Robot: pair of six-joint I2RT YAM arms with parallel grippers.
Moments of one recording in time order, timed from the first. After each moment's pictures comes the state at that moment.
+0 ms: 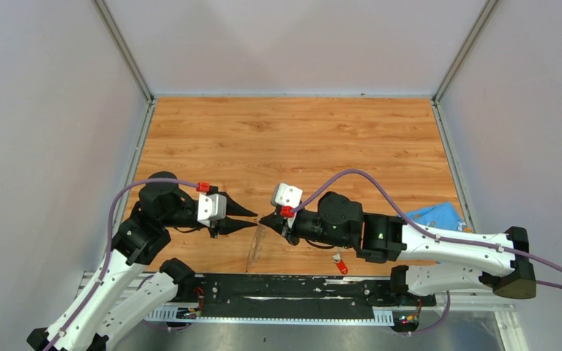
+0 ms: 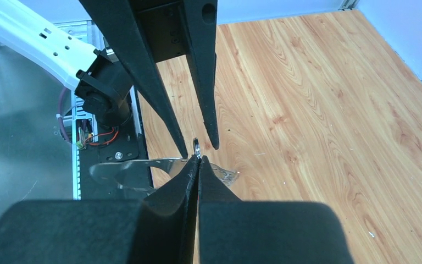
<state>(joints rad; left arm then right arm) -0.57 0.60 0.80 -0.42 0.94 0.35 1.37 1.06 0.99 -0.07 0.09 -0.09</state>
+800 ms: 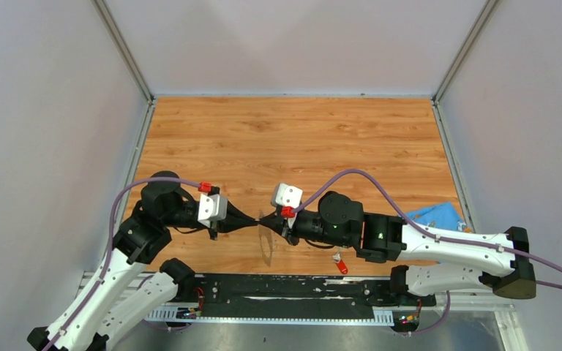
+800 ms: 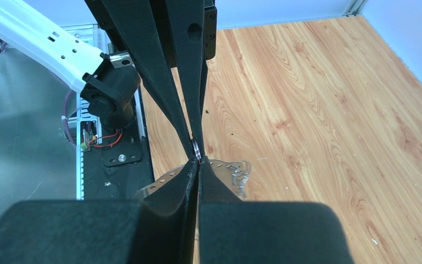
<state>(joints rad) -0.57 0.61 0.80 -0.44 0.98 0.33 1.37 1.06 0.99 -0.06 0.07 -0.09</state>
